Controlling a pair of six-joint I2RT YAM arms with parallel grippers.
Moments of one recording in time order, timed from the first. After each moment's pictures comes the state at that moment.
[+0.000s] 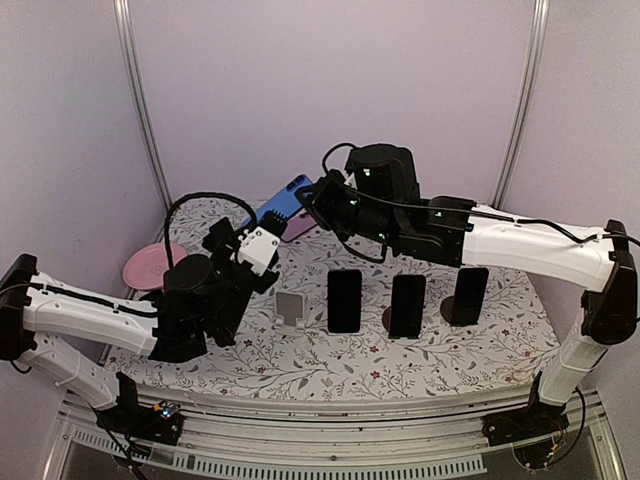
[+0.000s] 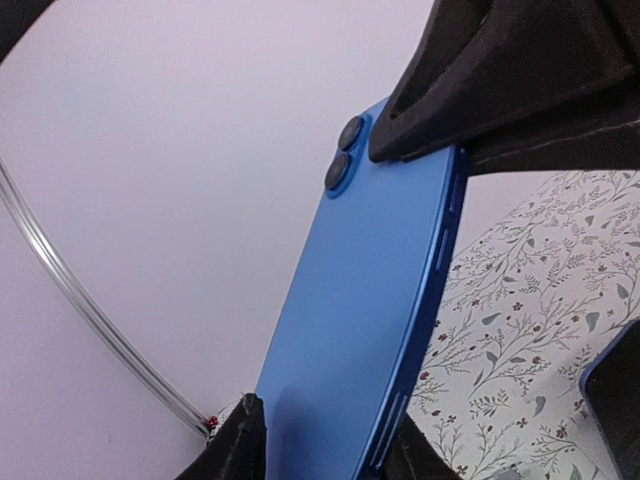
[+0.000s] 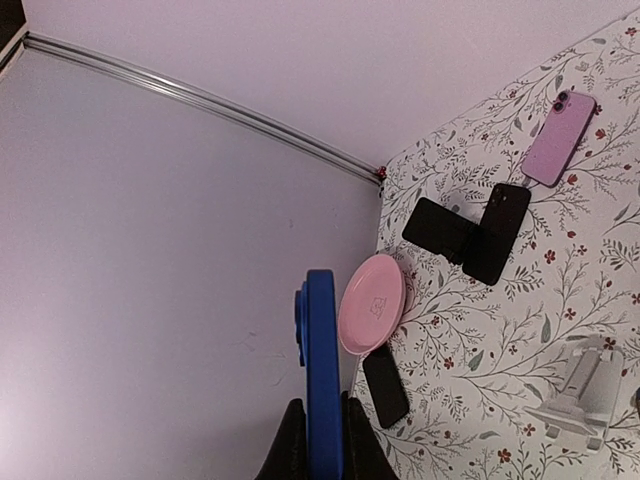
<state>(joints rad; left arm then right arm) -1.19 1.34 0.67 0.86 -1.01 0.71 1.08 1.70 1.55 -0.06 0.29 1.15</state>
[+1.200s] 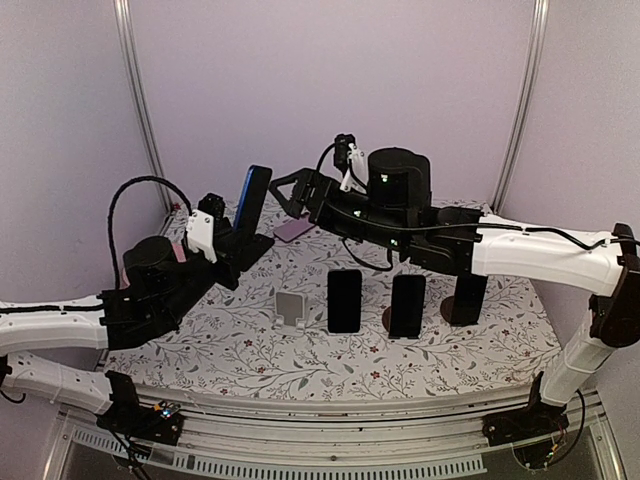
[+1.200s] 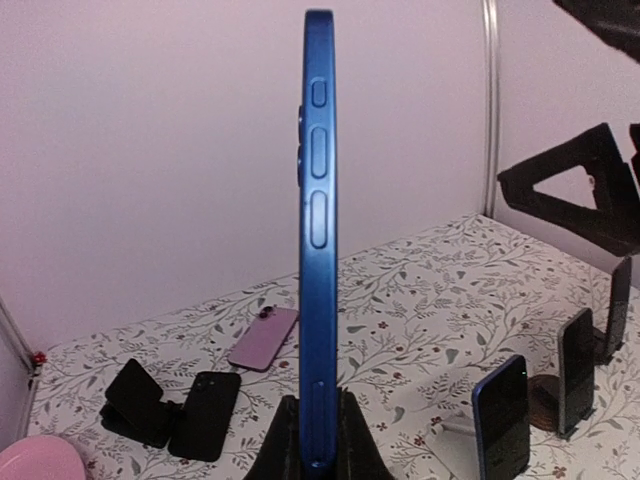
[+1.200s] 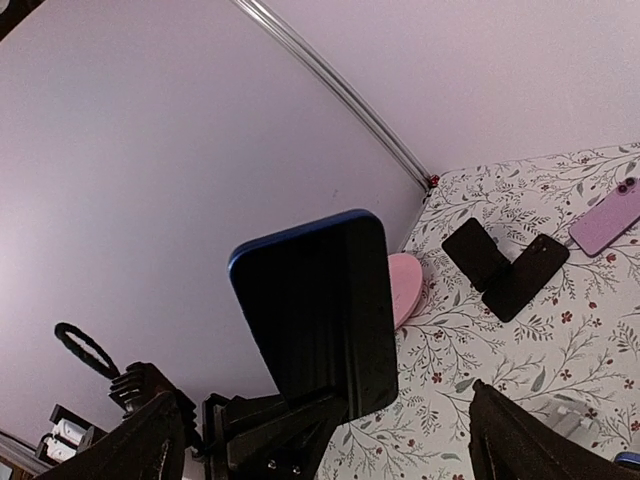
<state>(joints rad) -1.00 1.03 0.61 0.45 -0.60 0.10 1.09 1.65 1.45 0.11 0.16 0.82</state>
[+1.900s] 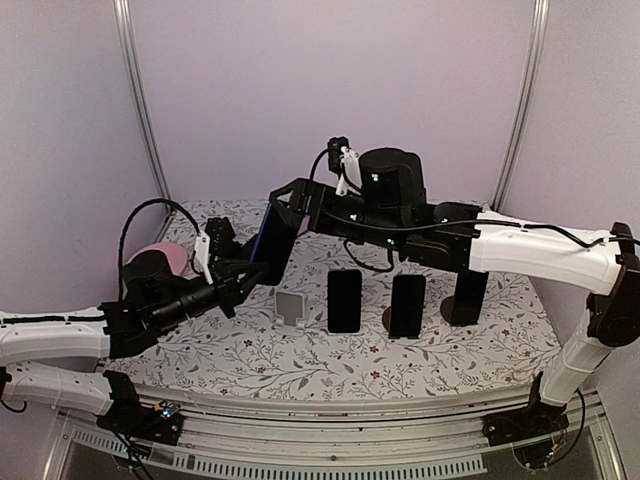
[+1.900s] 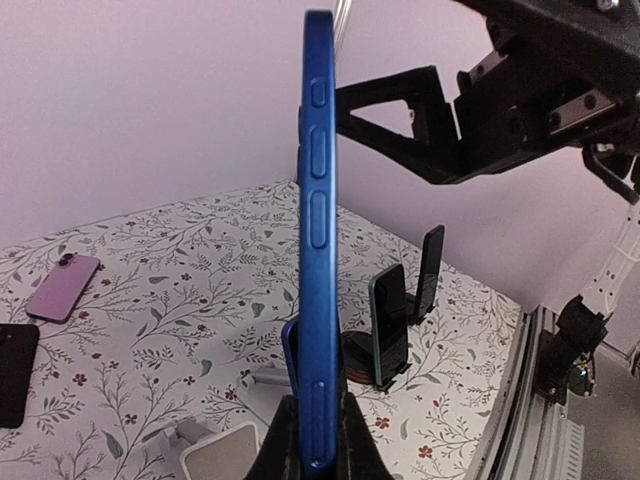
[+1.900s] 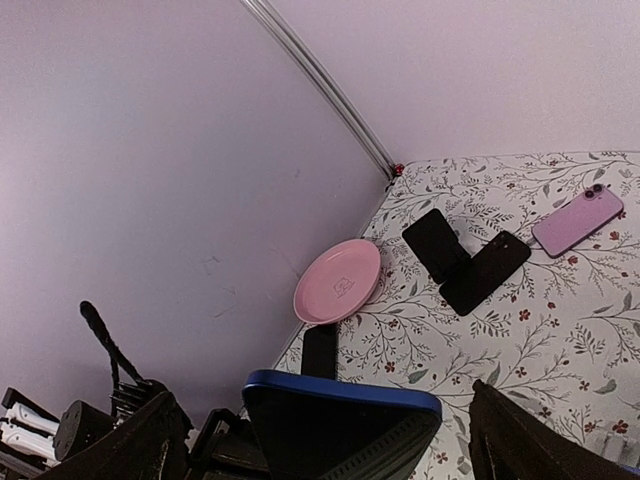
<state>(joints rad) -0.87 0.98 0.44 0.50 0.03 -0.25 1.09 1.66 1.49 0.00 0.19 0.70</state>
